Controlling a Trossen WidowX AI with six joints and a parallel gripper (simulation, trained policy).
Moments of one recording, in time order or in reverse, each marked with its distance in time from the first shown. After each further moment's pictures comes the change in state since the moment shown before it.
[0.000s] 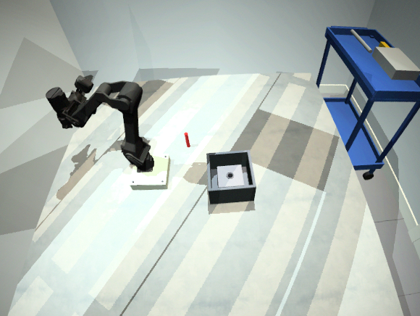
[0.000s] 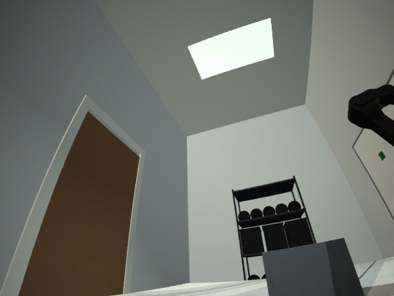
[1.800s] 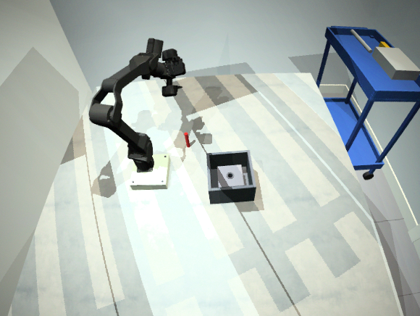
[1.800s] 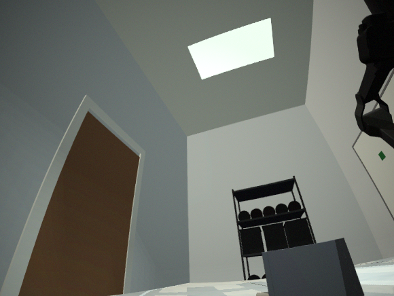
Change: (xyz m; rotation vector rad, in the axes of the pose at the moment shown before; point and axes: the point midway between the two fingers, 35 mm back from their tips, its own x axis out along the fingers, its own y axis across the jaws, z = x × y) arm 0.160 0.188 0.276 -0.956 -0.613 -0.637
